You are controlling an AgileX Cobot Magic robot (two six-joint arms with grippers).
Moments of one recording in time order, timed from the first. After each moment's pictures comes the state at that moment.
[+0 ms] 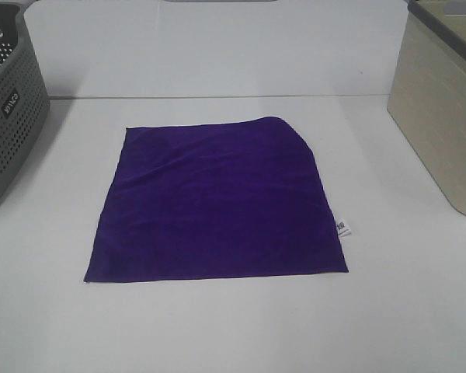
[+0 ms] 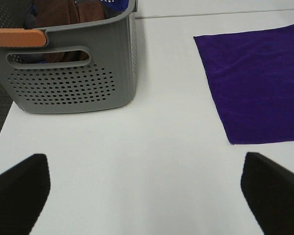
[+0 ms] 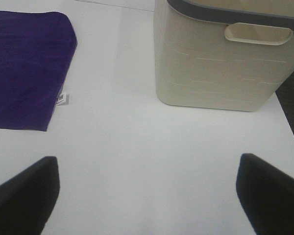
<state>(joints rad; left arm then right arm) 0.02 -0.01 -0.51 -0.01 1.05 0.03 -0.01 0.00 -0.50 0.03 1.06 -0.13</state>
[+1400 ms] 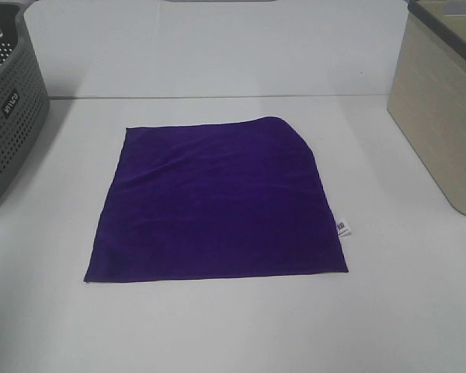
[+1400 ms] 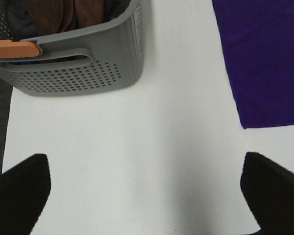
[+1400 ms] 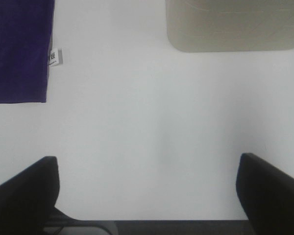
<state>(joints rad) 0.02 0.70 -0.86 0.03 1.08 0.05 -0.01 0.87 -0.82 0.03 1.05 -0.04</state>
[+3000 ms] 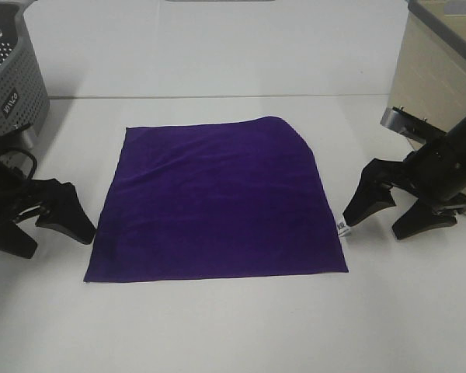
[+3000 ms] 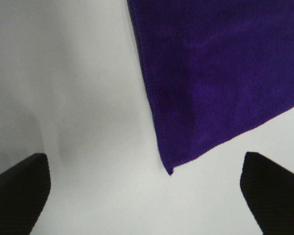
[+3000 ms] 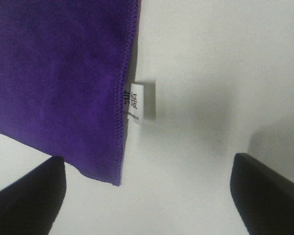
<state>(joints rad) 0.02 1.89 -0.92 -0.74 0.74 0.67 -0.01 1.95 -1.00 0.71 0.78 -0.62</state>
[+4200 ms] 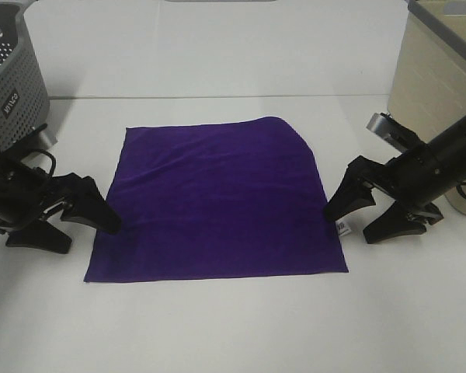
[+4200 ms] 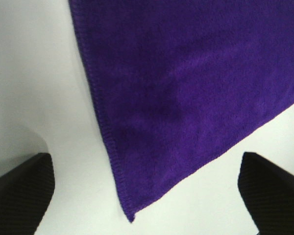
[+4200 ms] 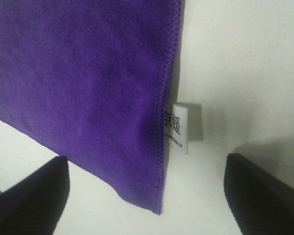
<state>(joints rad) -0.01 1.99 -0.93 -0.98 0.75 0.86 0.01 2.05 -1.02 0.88 0.82 -0.71</state>
